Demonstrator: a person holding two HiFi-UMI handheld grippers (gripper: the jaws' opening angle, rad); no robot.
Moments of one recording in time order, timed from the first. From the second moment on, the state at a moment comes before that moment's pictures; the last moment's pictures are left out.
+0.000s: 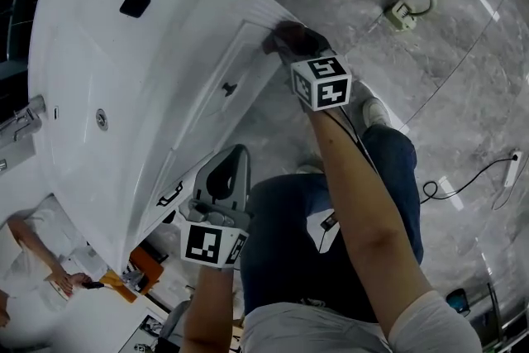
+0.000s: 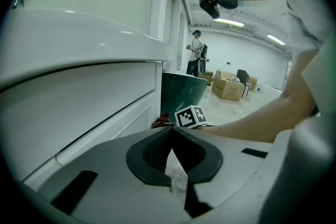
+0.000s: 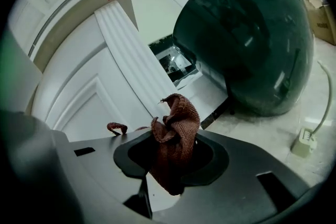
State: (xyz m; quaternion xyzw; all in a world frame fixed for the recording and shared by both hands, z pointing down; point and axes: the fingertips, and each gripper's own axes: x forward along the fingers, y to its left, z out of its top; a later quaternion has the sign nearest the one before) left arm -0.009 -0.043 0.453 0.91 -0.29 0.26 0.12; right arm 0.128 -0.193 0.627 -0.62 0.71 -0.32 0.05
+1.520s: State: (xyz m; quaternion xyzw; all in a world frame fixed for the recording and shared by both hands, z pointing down) left arm -0.128 0.002 0.472 0.86 -0.42 0.25 0.16; right arm -0.044 -0.142 0.704 -0.53 0.77 -0.35 -0.04
